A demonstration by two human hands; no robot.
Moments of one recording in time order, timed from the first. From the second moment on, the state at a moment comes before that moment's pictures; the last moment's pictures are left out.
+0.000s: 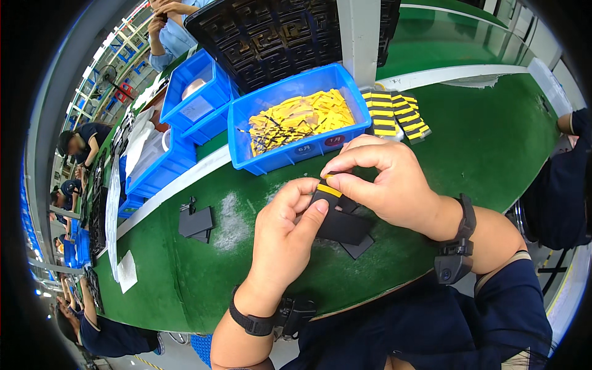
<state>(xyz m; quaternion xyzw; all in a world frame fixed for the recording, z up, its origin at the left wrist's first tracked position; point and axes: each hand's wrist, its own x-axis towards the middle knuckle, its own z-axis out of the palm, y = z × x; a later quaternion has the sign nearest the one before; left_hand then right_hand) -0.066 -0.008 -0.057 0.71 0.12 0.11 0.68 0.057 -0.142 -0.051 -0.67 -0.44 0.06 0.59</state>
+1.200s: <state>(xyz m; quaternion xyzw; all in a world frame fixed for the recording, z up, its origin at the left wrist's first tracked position) -0.067 -0.017 -0.051 0.65 0.12 0.15 0.74 0.059 -0.139 -0.049 -0.66 -0.57 -0.24 0.43</state>
